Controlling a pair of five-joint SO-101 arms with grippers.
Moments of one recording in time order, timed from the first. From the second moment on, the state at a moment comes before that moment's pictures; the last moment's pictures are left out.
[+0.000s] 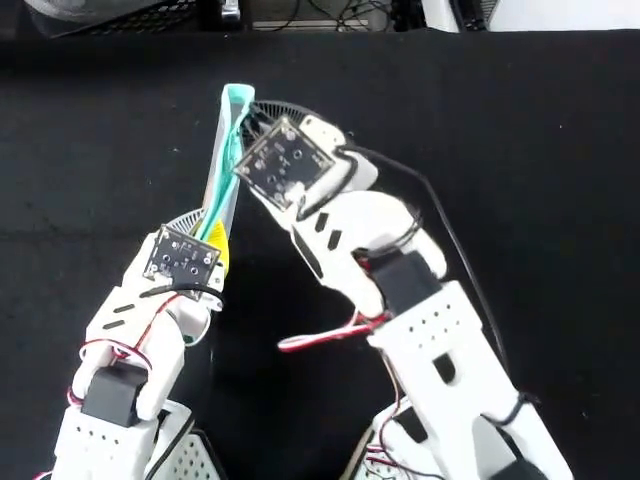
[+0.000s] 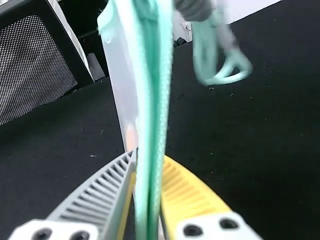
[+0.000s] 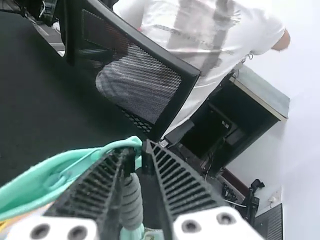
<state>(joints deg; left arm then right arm) 11.2 -85.7 77.0 42.5 -15.3 -29.5 -38.5 32.1 23.1 27.9</state>
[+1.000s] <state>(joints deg) 11.2 -85.7 77.1 43.1 -15.3 -24.7 -27.3 26.9 15.9 26.9</state>
